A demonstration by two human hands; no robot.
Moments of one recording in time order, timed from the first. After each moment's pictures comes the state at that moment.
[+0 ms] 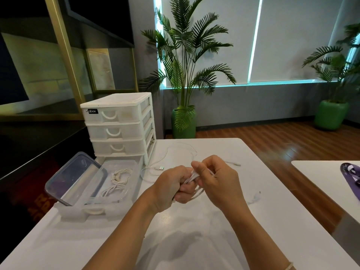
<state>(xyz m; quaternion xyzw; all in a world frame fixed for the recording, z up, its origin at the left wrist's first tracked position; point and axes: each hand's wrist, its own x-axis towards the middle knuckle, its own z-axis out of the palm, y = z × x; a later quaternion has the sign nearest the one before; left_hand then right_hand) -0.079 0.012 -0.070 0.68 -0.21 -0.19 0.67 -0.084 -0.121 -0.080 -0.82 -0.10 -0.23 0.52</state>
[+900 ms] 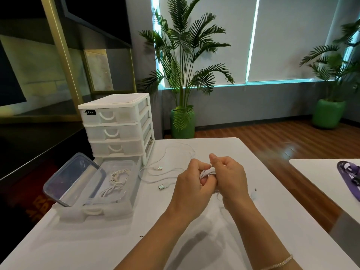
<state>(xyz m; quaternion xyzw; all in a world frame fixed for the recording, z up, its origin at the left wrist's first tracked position) -0.107 -0.040 -0.076 0.83 -0.15 0.20 0.49 -0.074 -0.131 -0.075 -0.77 0.08 -0.17 0.62</state>
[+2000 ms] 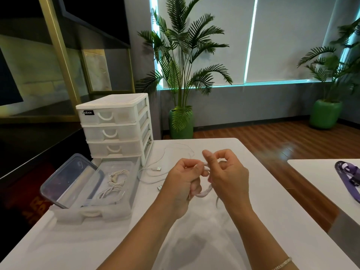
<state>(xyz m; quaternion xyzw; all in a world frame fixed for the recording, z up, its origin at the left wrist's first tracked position) -0.100 -0.025 -0.061 0.59 -0.05 -0.04 0.80 -0.090 -0.130 -0.069 -0.78 -0.03 -0.28 0.56</state>
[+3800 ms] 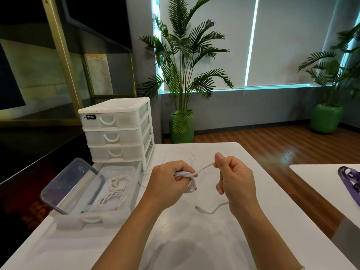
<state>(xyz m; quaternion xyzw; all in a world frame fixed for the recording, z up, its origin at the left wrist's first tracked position) -0.089 0.008 -0.060 0.85 -0.16 0.20 0.45 -0.083 -0.135 -0.067 -0.70 0.02 -0.20 0.68</state>
